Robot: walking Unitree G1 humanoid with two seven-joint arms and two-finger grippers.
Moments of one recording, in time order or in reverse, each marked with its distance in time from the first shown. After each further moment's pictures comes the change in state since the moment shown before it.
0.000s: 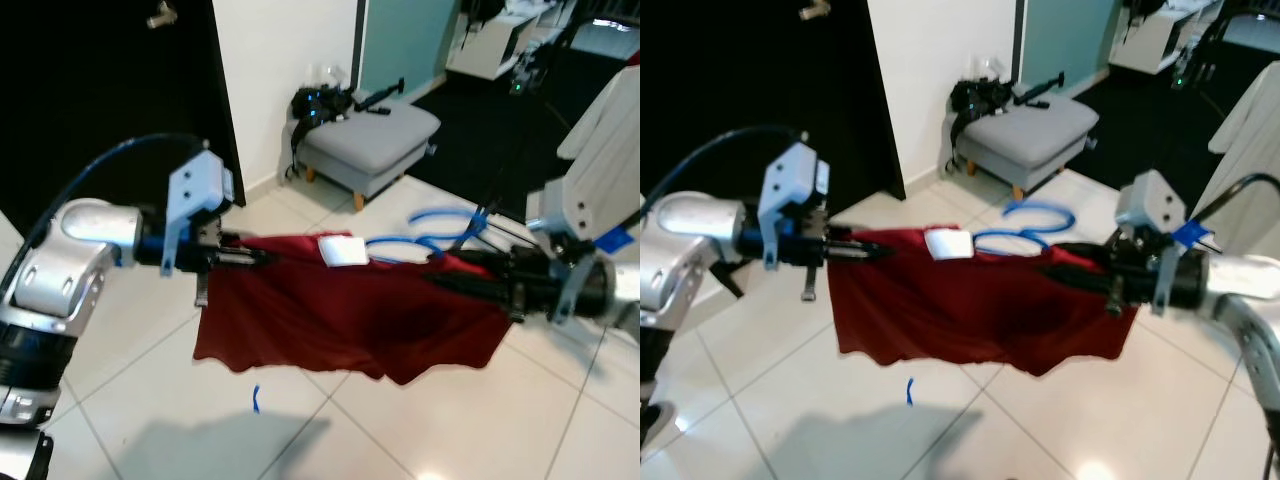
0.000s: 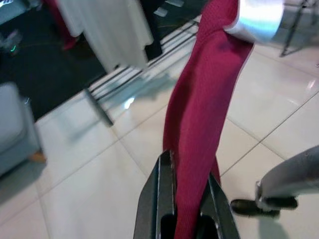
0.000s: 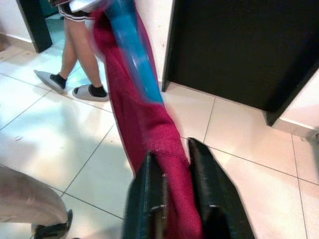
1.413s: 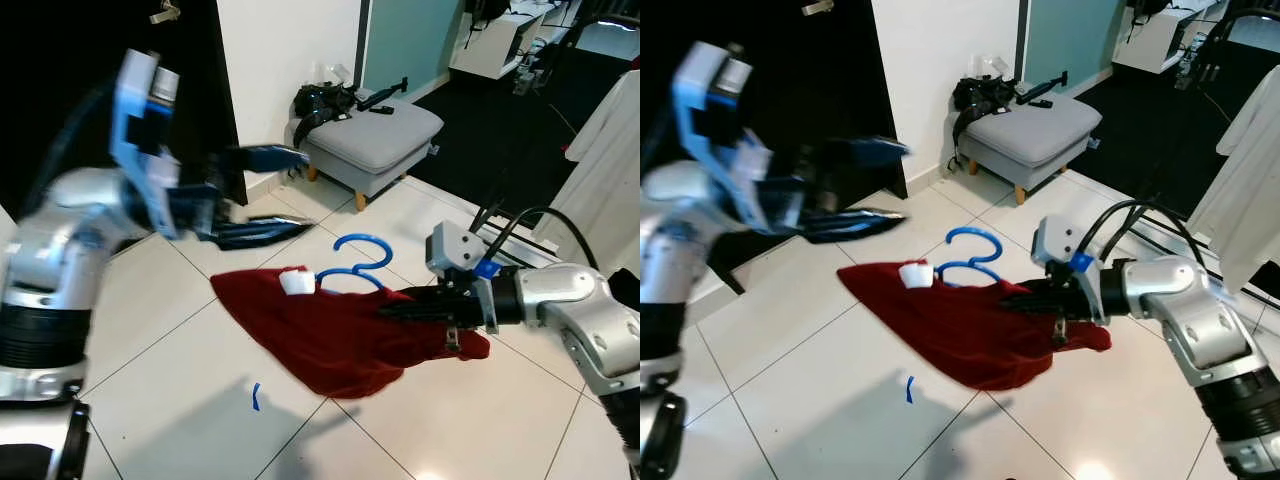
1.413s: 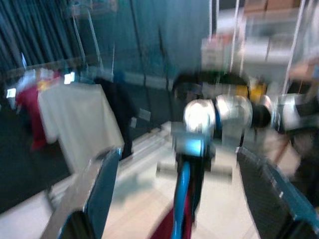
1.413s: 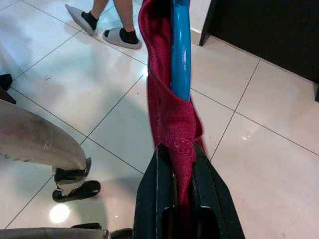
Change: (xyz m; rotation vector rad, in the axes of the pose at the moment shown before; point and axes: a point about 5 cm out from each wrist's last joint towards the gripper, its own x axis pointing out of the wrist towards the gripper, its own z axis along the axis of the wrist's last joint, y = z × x) left arm 0.024 0.000 0.058 -0.125 -0.518 -0.122; right arm 0.044 0.007 -0.036 -0.037 0.223 0.168
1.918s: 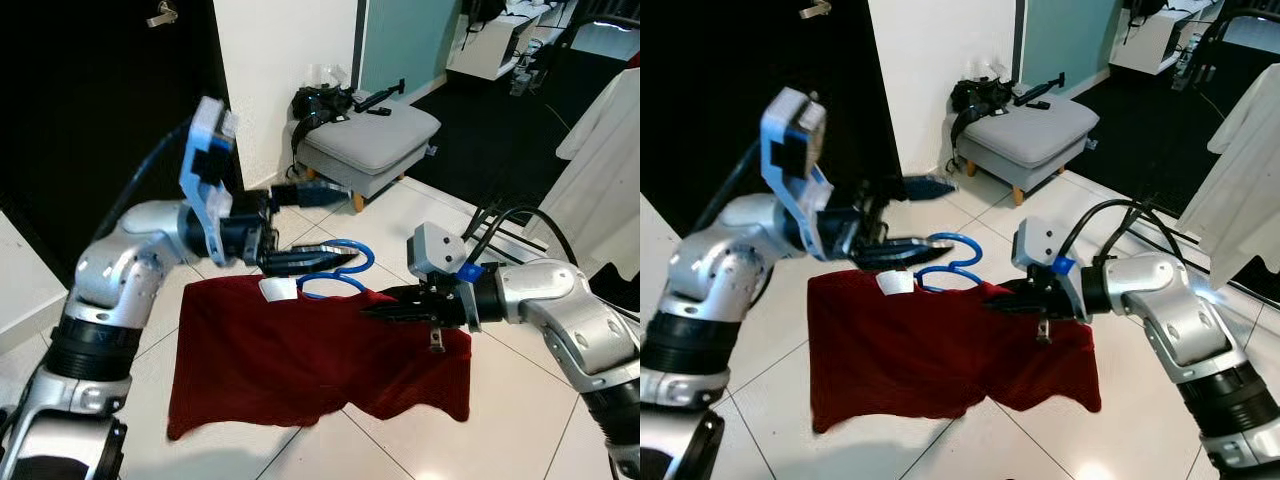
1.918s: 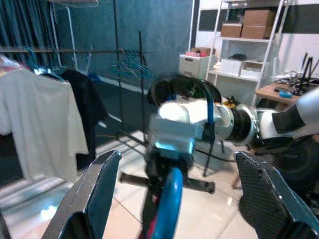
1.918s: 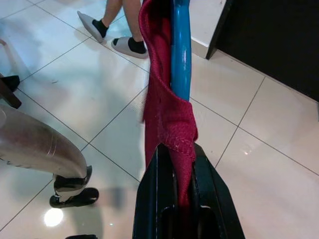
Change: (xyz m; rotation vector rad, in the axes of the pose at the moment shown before) left arm 0.023 -0.013 -0.043 -0.167 -0.008 -0.061; right arm 0.011 0.002 0.013 -0.043 -0.039 0.032
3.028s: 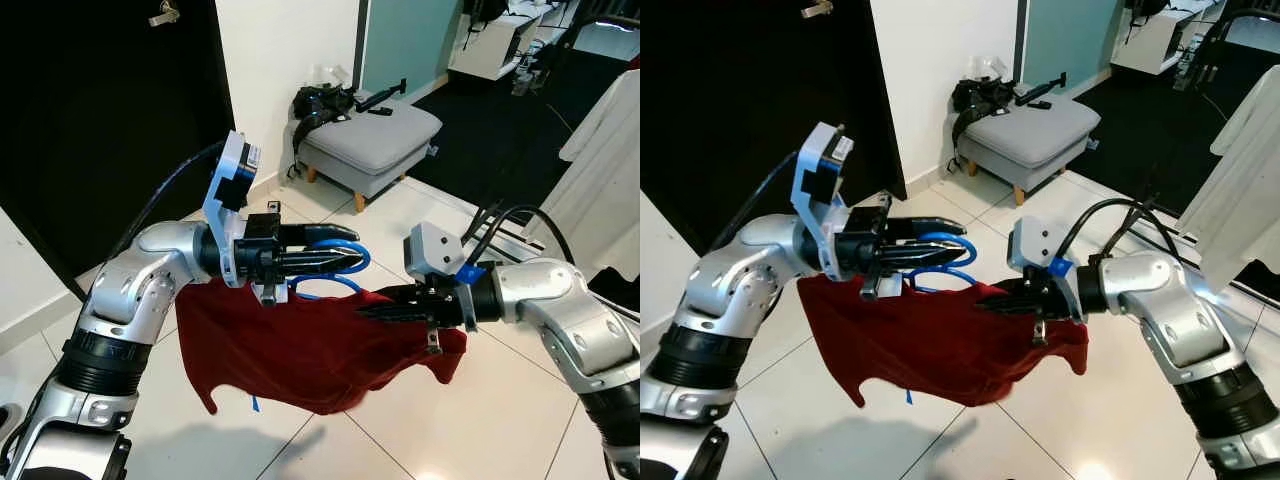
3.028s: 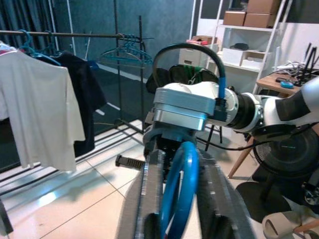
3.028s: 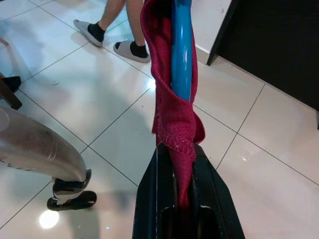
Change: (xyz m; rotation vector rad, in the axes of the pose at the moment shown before) left arm 0.000 -0.002 -0.009 -0.008 0.034 0.008; right arm 0.002 0.003 0.007 -0.021 -0.016 0.014
